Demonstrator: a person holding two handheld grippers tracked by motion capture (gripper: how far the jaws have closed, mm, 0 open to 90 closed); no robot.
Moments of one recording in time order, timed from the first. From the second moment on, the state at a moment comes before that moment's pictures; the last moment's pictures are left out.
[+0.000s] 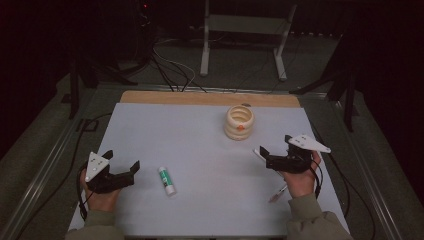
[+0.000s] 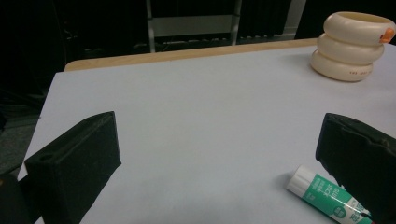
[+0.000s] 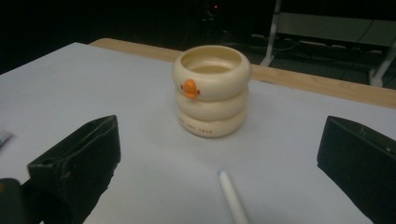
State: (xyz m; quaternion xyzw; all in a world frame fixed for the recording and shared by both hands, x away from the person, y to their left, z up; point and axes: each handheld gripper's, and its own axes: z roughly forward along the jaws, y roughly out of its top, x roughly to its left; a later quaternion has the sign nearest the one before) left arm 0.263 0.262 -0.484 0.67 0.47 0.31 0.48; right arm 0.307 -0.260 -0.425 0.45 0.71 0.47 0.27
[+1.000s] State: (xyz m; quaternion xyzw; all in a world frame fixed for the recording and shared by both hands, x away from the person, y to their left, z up) left arm 0.263 0.263 -0.486 0.68 0.47 0.30 0.48; right arm 0.392 -0.200 -0.403 0.47 0.71 0.45 0.25
